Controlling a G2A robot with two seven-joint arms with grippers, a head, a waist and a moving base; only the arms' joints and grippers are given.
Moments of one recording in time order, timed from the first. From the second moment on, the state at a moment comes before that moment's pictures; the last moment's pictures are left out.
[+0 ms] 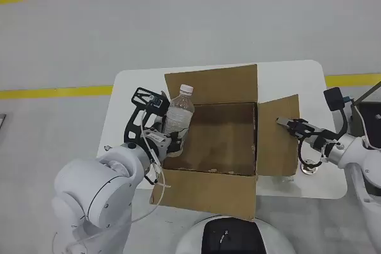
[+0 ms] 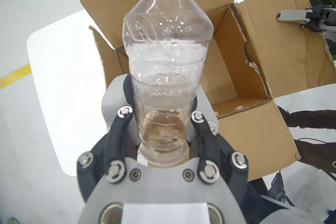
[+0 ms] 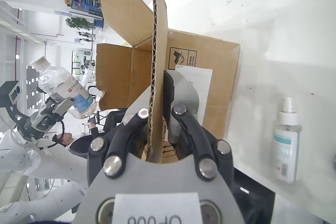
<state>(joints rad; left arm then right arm) 0.88 -1.35 -1.31 -2.24 1.08 -0.02 -1.54 -1.29 -1.25 1.71 -2.03 -0.25 0.28 0.93</state>
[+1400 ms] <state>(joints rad) 0.83 -1.36 -1.16 -1.72 0.97 0.22 -1.44 -1.35 -1.22 1.69 -2.05 -0.23 0.24 0.86</state>
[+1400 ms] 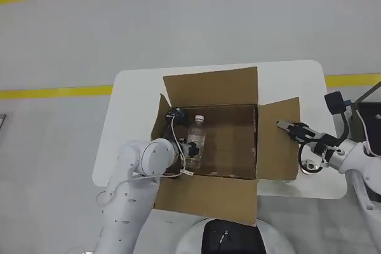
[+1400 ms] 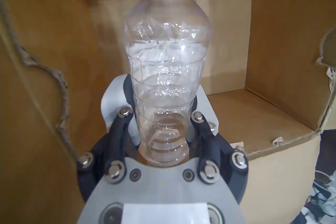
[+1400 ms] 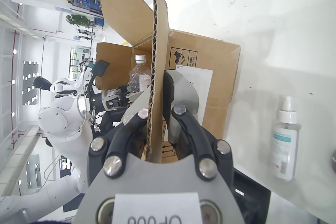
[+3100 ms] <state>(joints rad) 0.81 -1.33 -1.28 -1.79 0.93 0.35 -1.45 -1.28 -1.15 1.70 -1.88 -0.25 0.15 0.86</state>
